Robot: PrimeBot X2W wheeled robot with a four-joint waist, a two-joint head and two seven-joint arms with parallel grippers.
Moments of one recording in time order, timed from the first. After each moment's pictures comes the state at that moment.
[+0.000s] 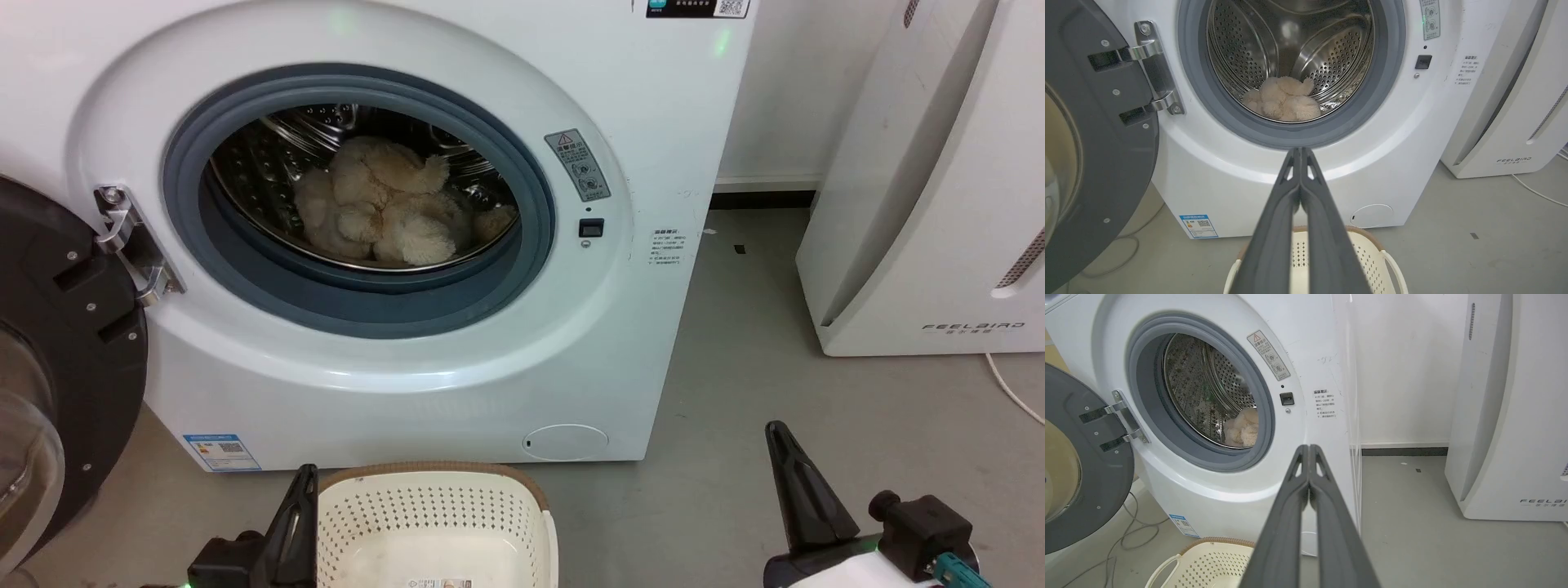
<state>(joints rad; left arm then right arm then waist) 0.10 0.28 -0.24 0.06 -0.31 0.16 -0.24 0.04 -0.05 0.12 0.09 0.22 0.13 -0.24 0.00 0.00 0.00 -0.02</state>
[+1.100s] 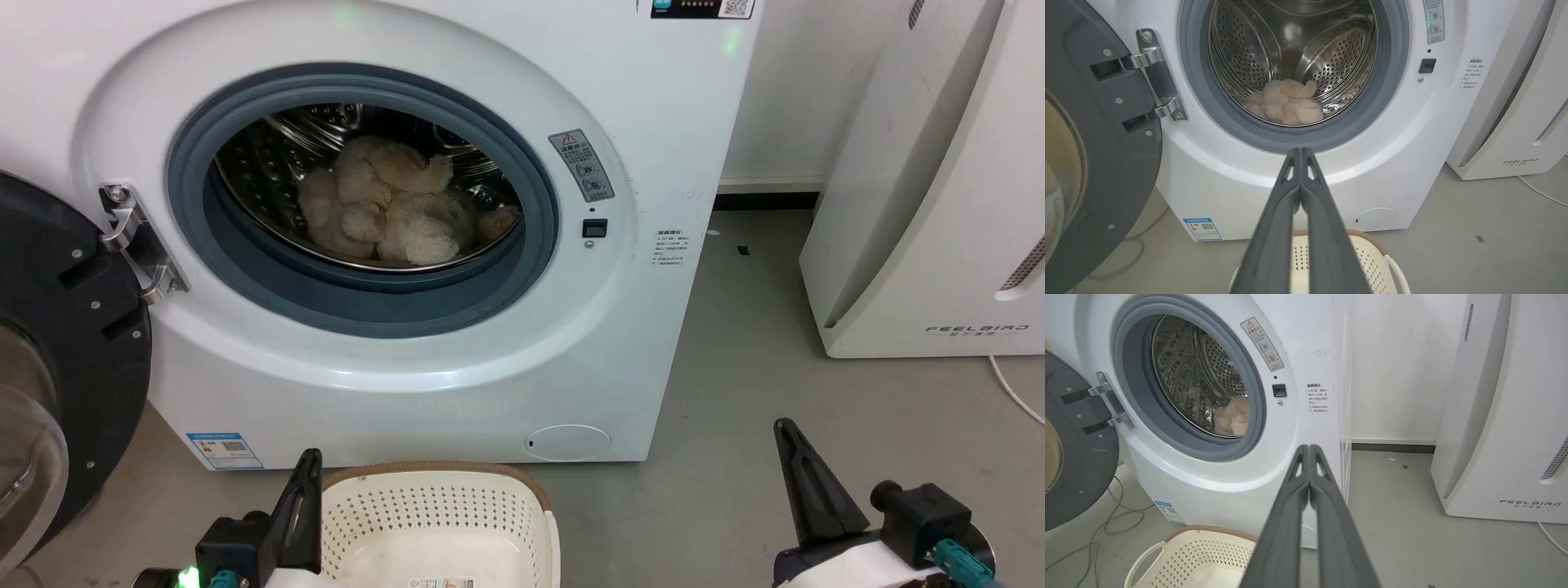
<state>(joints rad) 0.08 0.22 -0.17 0.05 -0.22 0.12 -0.17 0.04 -0.05 0.09 0.07 0.16 0.13 -0.18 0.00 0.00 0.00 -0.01</state>
